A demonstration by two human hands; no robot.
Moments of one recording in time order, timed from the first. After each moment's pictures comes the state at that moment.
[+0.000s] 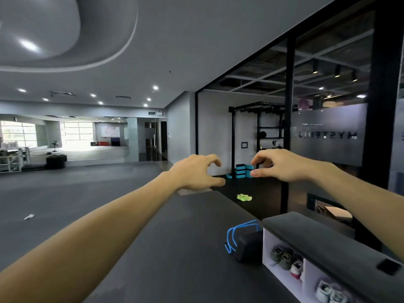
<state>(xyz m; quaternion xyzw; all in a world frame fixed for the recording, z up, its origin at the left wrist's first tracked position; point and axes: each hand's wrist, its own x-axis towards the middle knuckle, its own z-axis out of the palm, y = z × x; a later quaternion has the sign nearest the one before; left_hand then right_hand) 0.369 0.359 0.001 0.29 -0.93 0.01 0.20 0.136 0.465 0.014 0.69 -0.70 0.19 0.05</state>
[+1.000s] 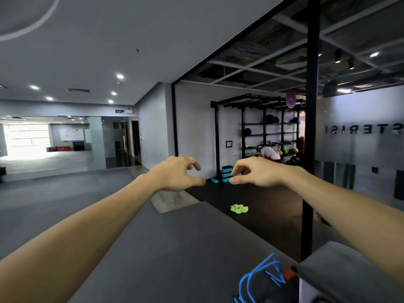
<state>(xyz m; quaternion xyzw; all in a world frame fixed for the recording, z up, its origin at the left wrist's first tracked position) 0.123 -0.413 0.000 0.28 -0.94 -0.03 0.19 -0.101 -0.289 -0.006 0.66 -0.73 0.19 -0.01</state>
